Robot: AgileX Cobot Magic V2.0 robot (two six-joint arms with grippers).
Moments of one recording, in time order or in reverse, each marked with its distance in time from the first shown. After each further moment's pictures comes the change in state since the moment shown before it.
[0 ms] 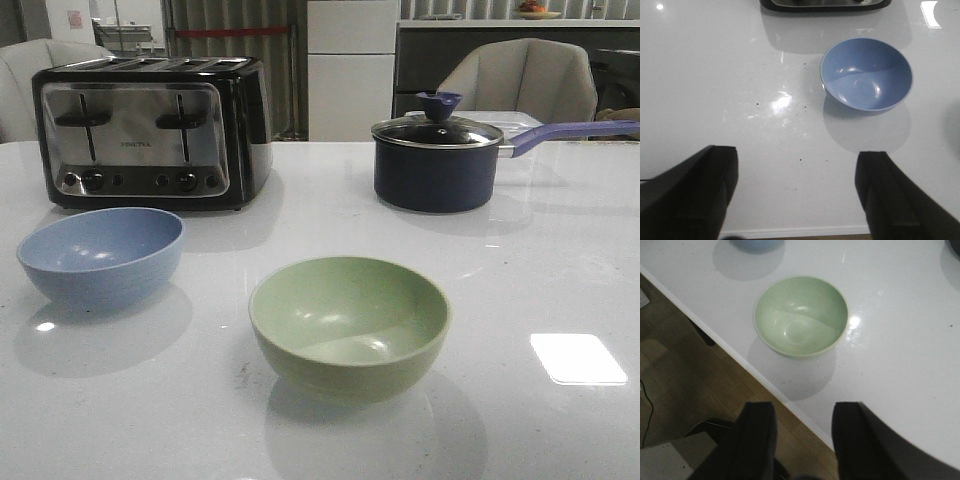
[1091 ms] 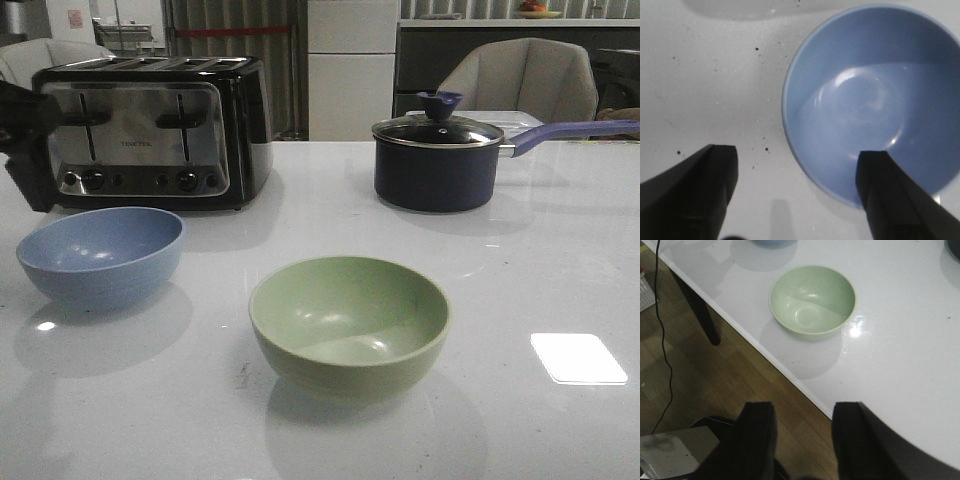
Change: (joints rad) left arm -0.113 1.033 -0.496 0.002 -0.049 0.001; right arm 0.000 -0.198 0.028 -0.002 0.133 -0.002
